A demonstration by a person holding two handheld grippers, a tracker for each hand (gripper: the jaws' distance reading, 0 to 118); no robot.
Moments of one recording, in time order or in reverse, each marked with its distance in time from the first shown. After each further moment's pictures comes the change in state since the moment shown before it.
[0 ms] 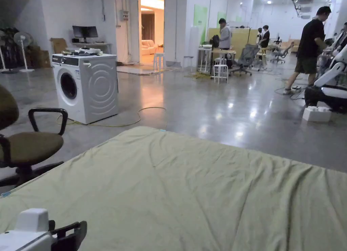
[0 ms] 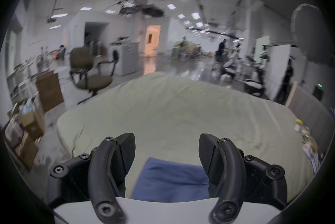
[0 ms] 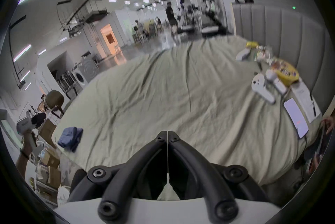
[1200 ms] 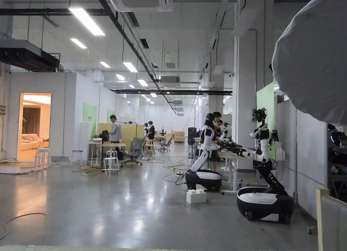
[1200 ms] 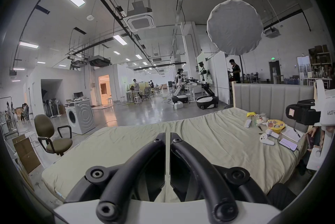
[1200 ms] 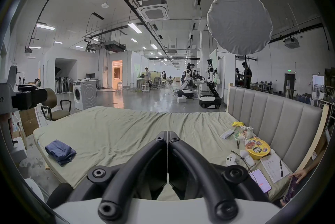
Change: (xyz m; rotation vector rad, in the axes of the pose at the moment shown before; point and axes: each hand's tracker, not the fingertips) left arm 0.274 0.000 0.202 0.331 -0.301 -0.310; right arm -0.066 0.026 0.121 0.511 -0.092 0.314
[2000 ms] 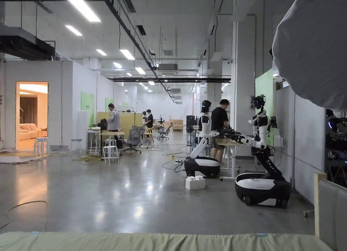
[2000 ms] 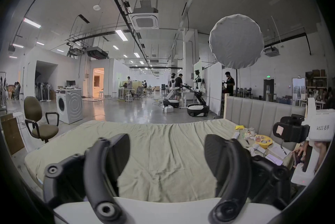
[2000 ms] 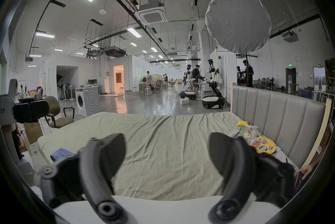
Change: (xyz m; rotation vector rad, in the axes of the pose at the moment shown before) left arm -0.036 -0.002 -0.010 0.035 -0.077 0.158; right arm -0.008 0.009 -0.005 0.023 0.021 -0.053
